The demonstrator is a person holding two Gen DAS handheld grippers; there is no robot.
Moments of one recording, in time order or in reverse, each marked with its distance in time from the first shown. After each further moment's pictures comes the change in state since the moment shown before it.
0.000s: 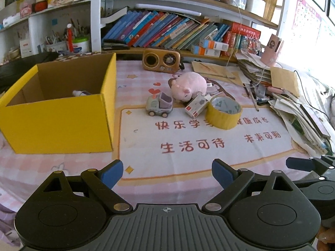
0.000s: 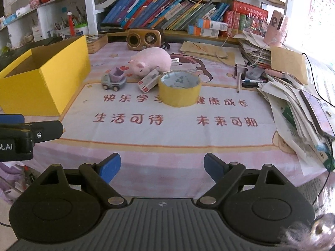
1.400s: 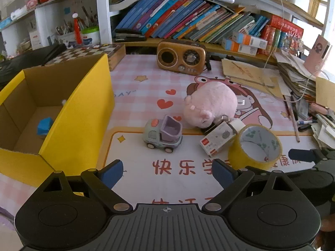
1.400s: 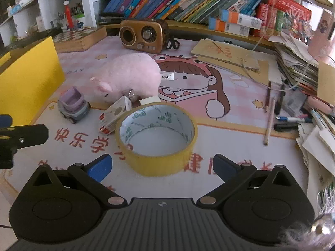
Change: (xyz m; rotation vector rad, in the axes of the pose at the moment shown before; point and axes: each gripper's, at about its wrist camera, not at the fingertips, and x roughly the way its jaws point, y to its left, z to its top) left arm 0.110 -0.030 0.076 -0.092 0.084 0.191; right arm 0.152 -0.069 0.102 -0.113 0.067 0.151
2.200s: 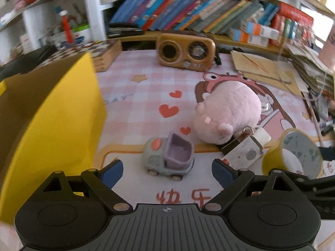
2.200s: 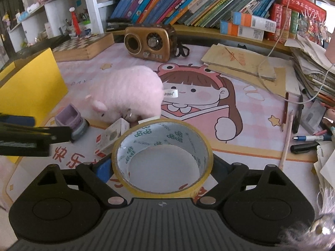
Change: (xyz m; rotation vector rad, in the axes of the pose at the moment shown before) left arm 0.068 0.000 0.027 0.068 0.034 0.020; right arm 0.022 -0.018 0.024 0.001 -0.028 0.097
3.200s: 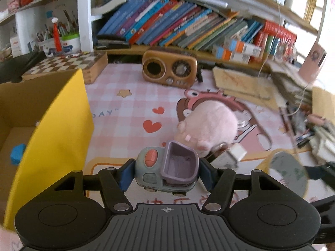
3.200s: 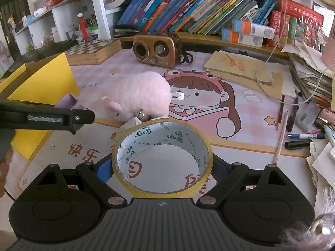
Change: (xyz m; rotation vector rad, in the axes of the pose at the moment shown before) left arm -0.031 0.009 0.005 -0.052 -0.079 -0.126; right arm -0.030 0.010 -0.009 -0.003 -0.033 0.012
